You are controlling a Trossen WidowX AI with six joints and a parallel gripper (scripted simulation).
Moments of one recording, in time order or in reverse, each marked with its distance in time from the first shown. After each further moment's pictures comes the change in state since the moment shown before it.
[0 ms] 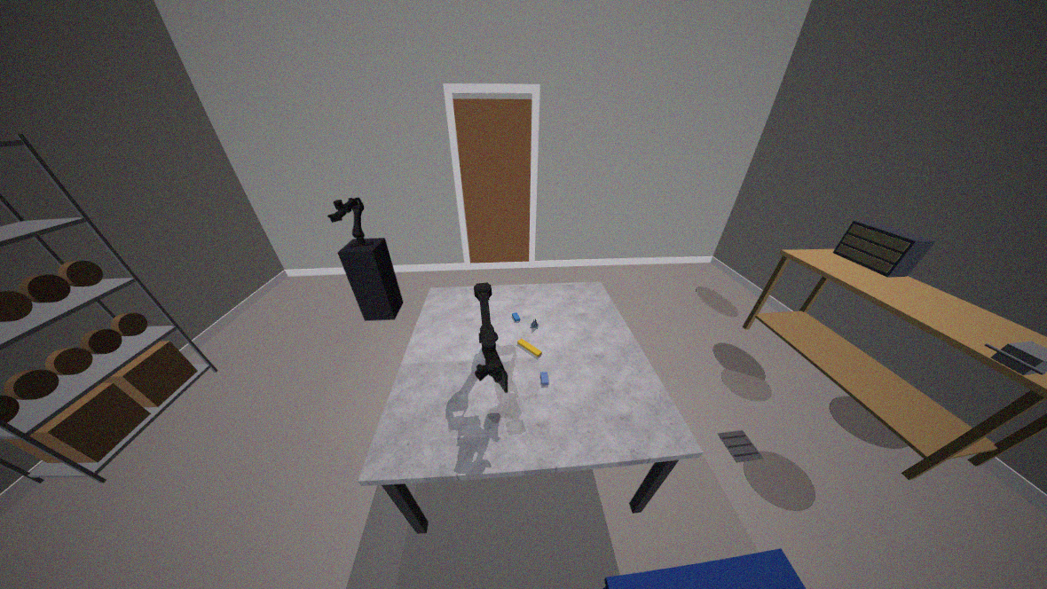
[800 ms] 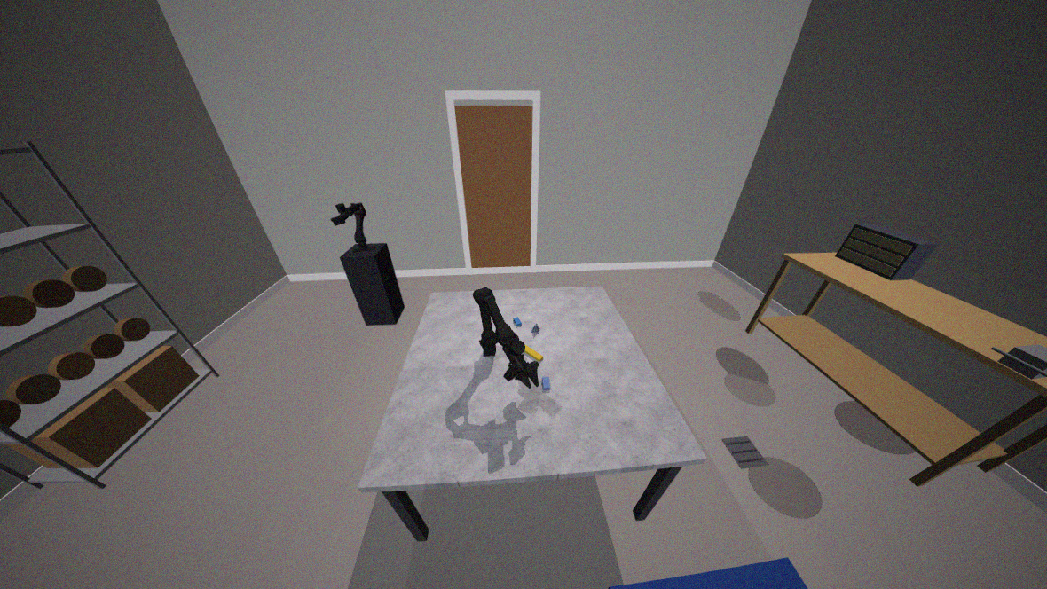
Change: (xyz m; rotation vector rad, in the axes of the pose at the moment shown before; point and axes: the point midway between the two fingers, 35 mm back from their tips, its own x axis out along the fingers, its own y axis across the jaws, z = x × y) arm -0.001 -0.073 -0.113 -0.403 0.235 -0.357
